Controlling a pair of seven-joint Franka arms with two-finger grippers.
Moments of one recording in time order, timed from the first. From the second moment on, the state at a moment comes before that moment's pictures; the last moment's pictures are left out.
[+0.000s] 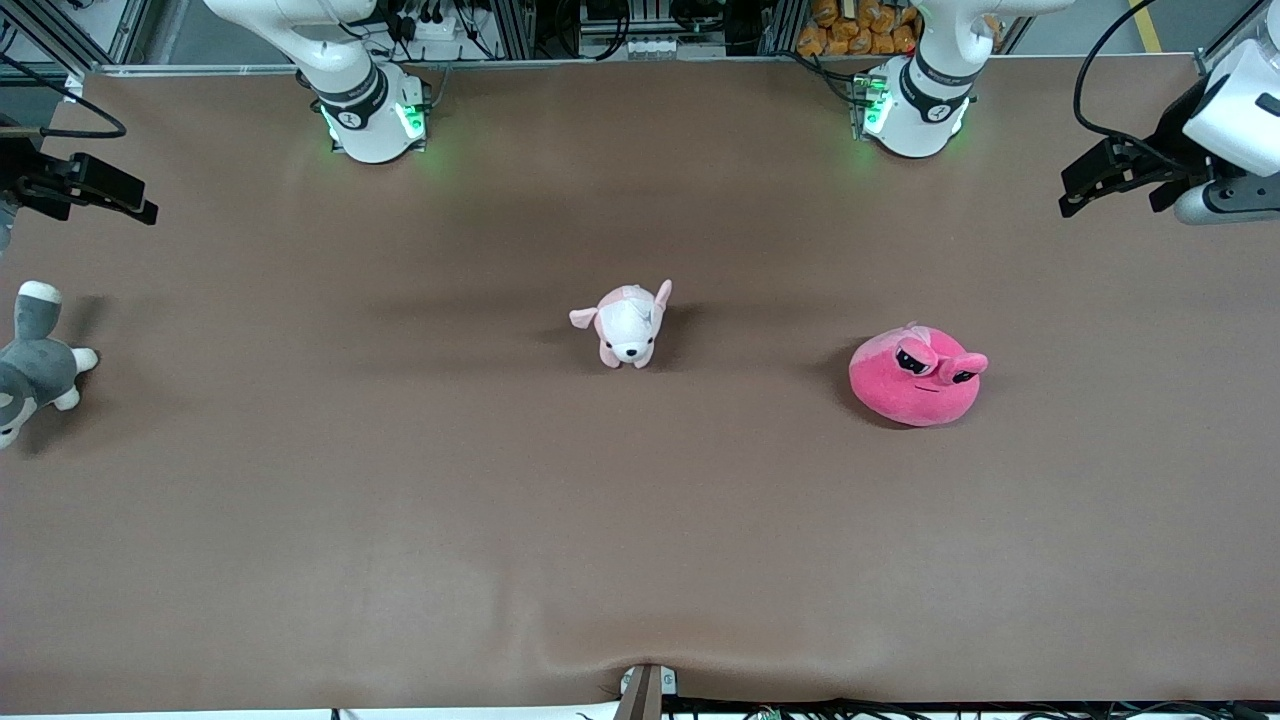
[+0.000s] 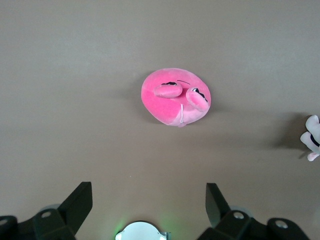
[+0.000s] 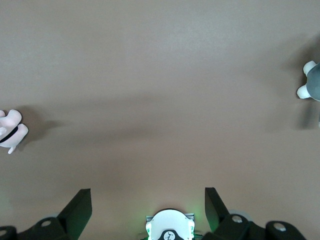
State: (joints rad) left arm -0.06 -0.13 -0.05 -1.65 0.02 1.50 -0.16; right arm 0.00 -0.01 -0.03 -1.48 0.03 1.31 0.04
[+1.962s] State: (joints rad) left arm -0.02 -0.06 -0.06 -1.58 0.06 1.49 -0.14; right arm 0.00 -0.01 -0.03 -1.48 0.03 1.31 0.04
